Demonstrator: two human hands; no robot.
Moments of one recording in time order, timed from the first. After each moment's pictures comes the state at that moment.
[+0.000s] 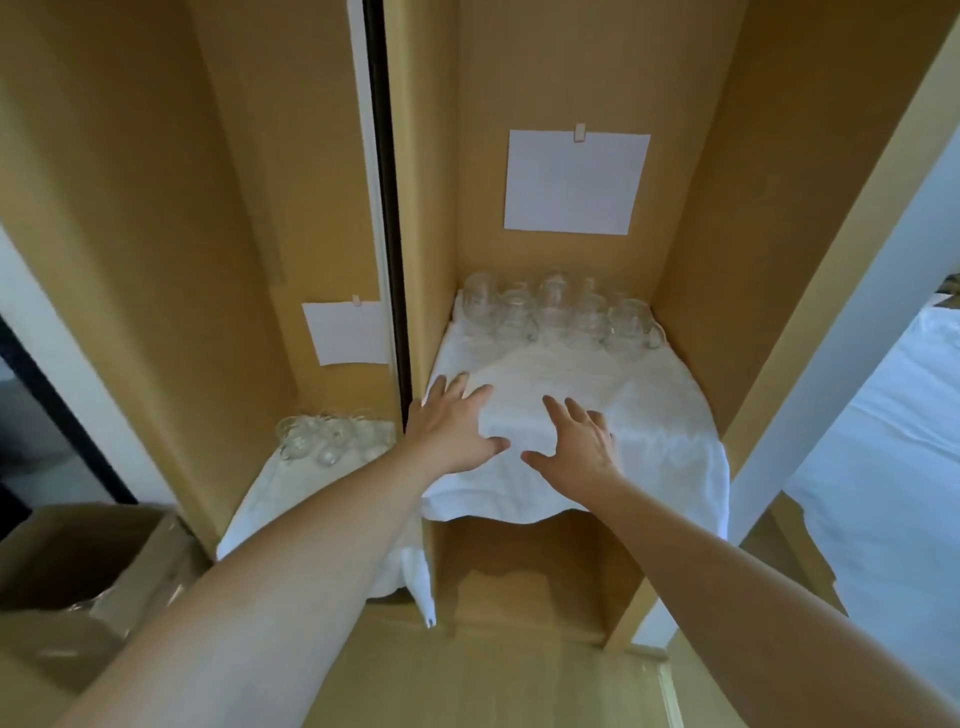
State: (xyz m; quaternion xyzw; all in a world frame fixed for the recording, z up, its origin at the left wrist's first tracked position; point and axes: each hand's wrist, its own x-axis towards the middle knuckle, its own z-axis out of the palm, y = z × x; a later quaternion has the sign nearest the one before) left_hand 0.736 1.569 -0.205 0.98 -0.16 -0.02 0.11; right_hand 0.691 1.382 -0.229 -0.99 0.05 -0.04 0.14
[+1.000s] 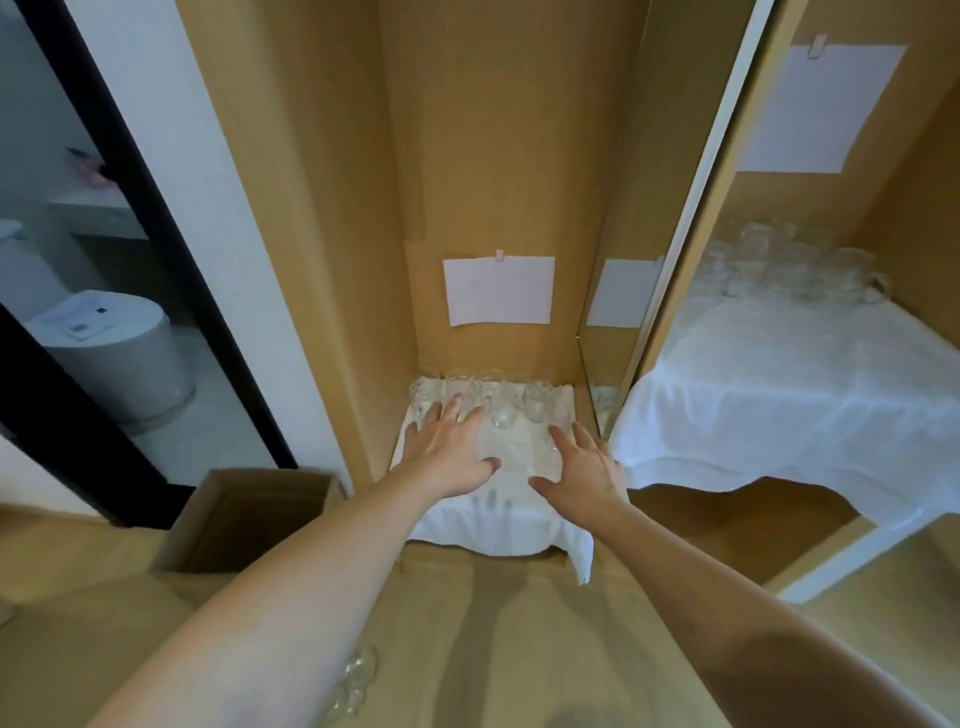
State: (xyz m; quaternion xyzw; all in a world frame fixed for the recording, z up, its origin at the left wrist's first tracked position) left_hand 0.795 1.953 -0.297 0.98 -0.14 -0.10 0.11; right_hand 0.743 1.754 -0.321 -0.98 0.08 0.06 0.15
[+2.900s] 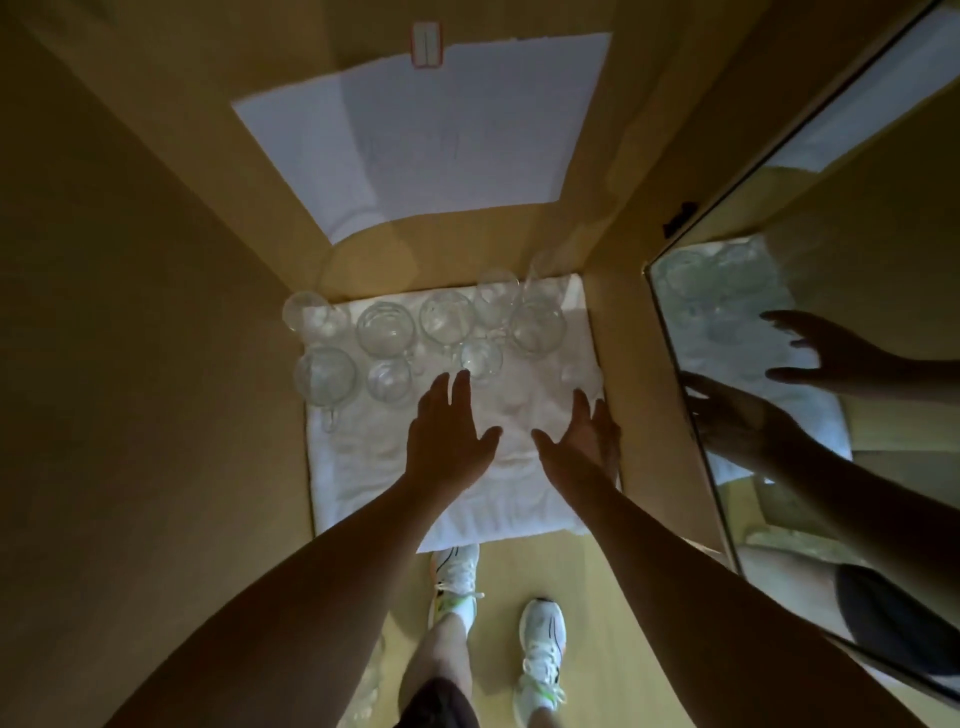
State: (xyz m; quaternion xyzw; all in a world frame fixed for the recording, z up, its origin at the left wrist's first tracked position) left_hand 1.196 1.864 -0.592 0.93 -0.12 -0.28 0.22; right_hand 1.122 1.712 -0.593 -0.87 0.40 0.19 0.22
